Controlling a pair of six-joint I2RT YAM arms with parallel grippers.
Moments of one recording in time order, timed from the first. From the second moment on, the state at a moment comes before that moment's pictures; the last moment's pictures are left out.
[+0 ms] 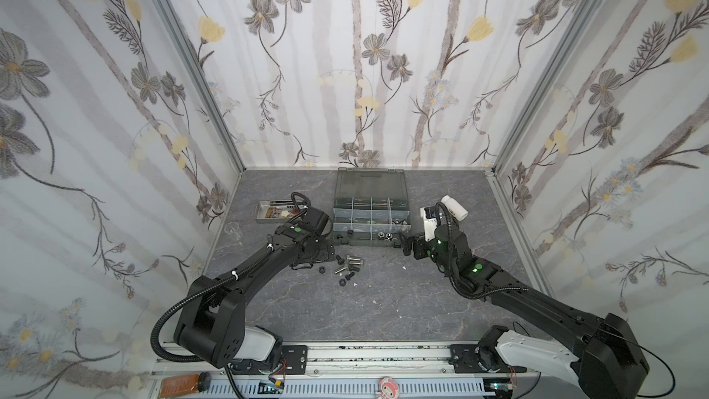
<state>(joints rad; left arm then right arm) -0.45 1.42 0.95 -0.78 -0.08 -0.56 0.68 1.11 0.65 0.01 0.21 0.30</state>
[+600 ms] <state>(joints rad) -0.46 1.52 0.95 -0.75 -0.08 -0.56 0.68 1.12 0.64 0.03 0.21 0.30</state>
